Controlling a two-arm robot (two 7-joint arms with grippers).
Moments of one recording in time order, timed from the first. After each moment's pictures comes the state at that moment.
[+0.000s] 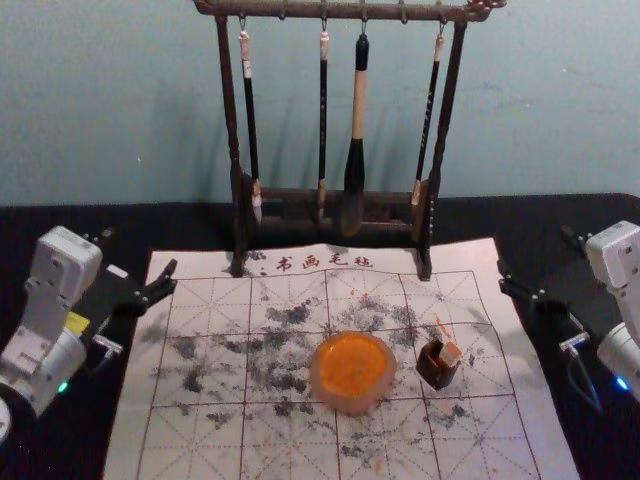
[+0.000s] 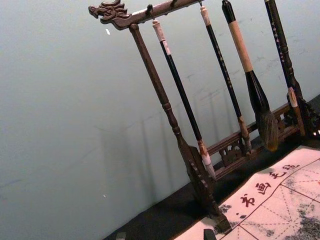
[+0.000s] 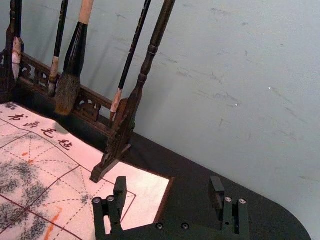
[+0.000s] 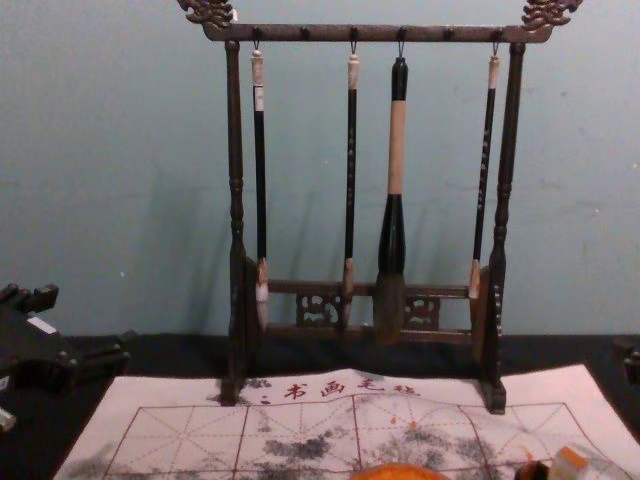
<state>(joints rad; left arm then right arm) -0.20 0.60 0.45 -1.41 -0.25 -0.12 0.03 0.20 0.60 -0.45 -1.41 0.25 -0.12 -0.03</state>
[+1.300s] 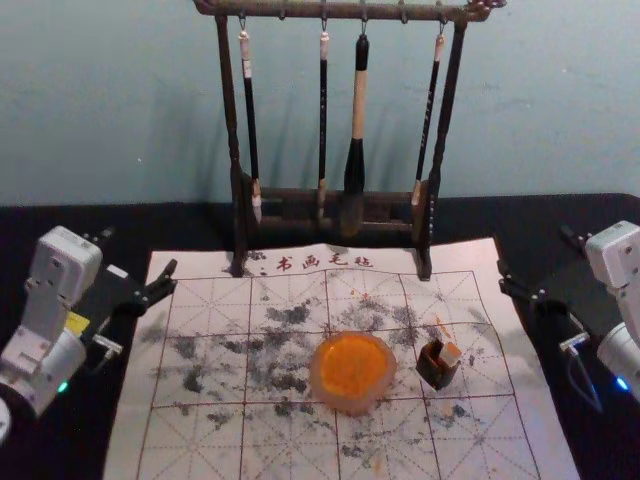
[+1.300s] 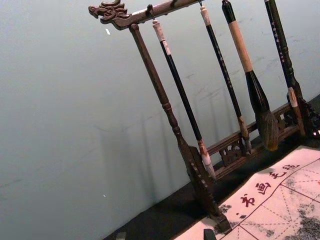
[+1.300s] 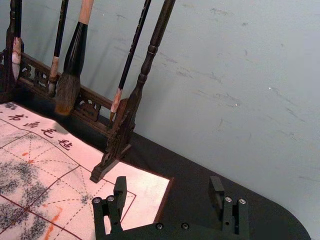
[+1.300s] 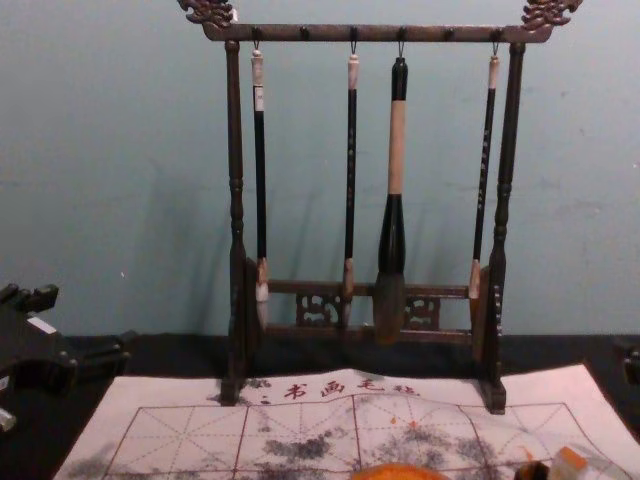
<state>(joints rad) -0.20 0.60 0.45 -1.41 -0.25 -0.12 0.03 0.20 0.60 -0.45 -1.41 0.25 -0.12 -0.03</state>
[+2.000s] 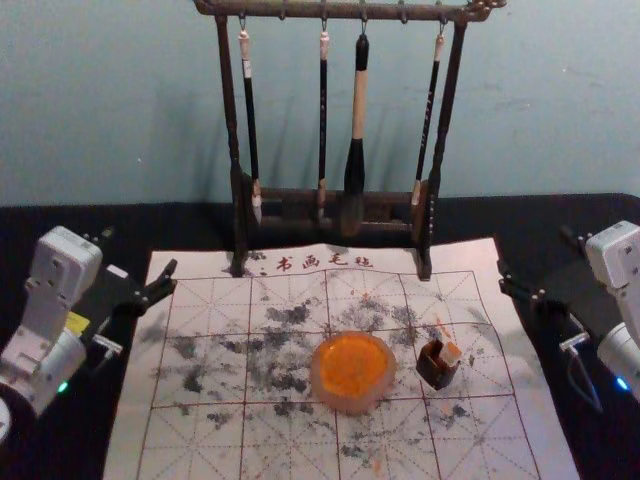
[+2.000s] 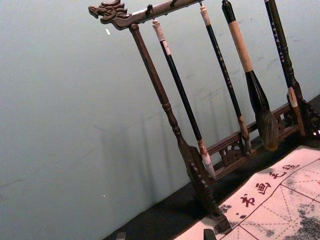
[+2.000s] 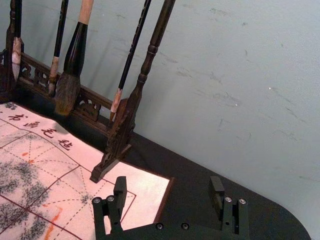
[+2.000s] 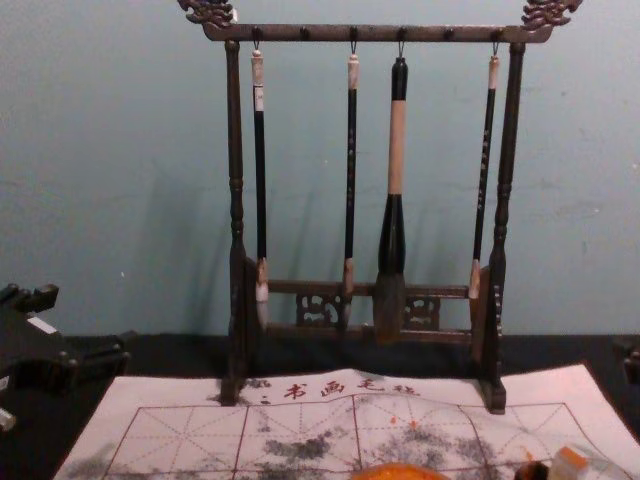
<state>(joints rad) -0.20 0.60 0.45 -1.41 -0.25 -0.12 0.03 0.20 0.60 -0.45 -1.41 0.25 -0.12 -0.03</state>
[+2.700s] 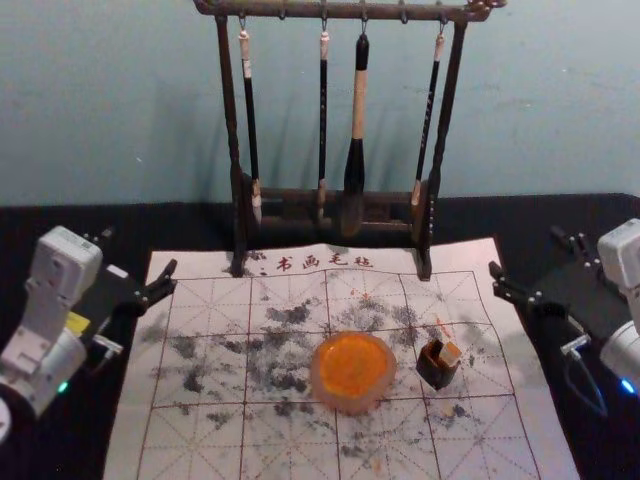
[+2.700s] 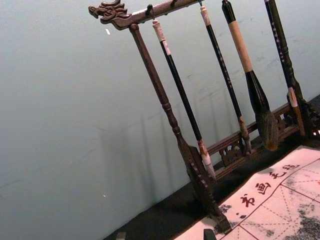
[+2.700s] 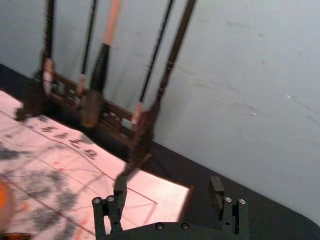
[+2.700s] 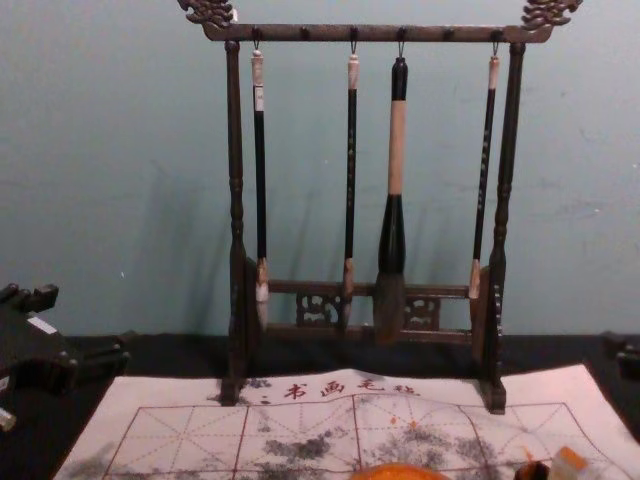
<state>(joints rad) -0.20 0.60 0.45 -1.41 -0.25 -0.12 0.03 0.17 0.62 -0.41 -1.45 0.30 -0.13 0.07</state>
